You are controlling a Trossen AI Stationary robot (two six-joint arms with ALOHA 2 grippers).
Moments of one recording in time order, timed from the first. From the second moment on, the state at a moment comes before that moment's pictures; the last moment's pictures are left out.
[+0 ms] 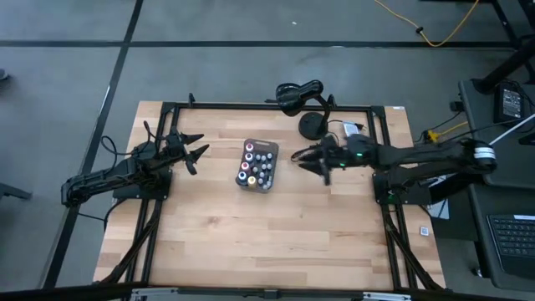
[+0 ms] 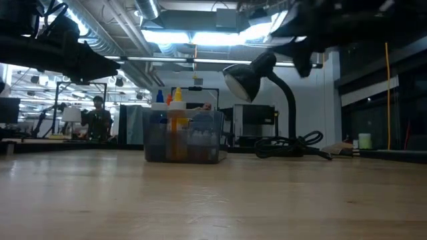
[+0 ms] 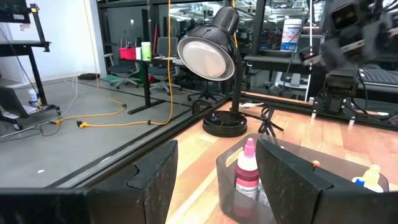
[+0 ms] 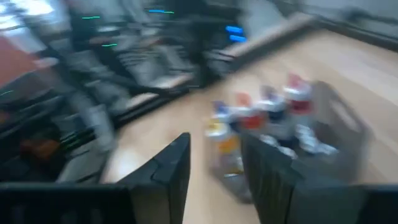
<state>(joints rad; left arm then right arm) 0.34 0.00 0.04 -0.03 -0.22 -0.04 -0.12 1.09 0.52 0.37 -0.11 0.46</state>
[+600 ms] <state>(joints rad) 0.34 0.00 0.04 -0.03 -0.22 -0.04 -0.07 0.61 0.16 0.57 -0.36 0.36</state>
